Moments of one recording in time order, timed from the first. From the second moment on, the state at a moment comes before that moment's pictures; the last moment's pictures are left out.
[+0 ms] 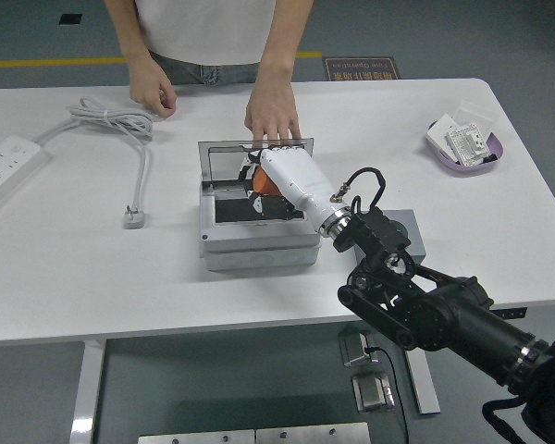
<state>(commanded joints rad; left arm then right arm) -0.04 0.05 -2.12 -0.18 2.26 -0.10 0.39 0.64 -0.03 0.66 0.96 -1.97 -0.43 0.08</state>
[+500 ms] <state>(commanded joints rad) -0.04 0.05 -2.12 -0.18 2.26 -0.10 0.39 0.65 -0.03 0.60 0.92 -1.87 -0.46 0.11</state>
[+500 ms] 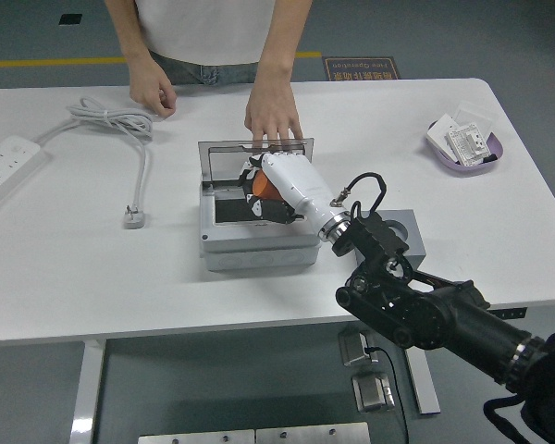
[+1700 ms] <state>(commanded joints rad) -0.04 0.04 -2.12 -0.18 2.27 -0.10 0.38 0.66 -0.03 0.63 0.88 -1.91 -0.34 0.12</state>
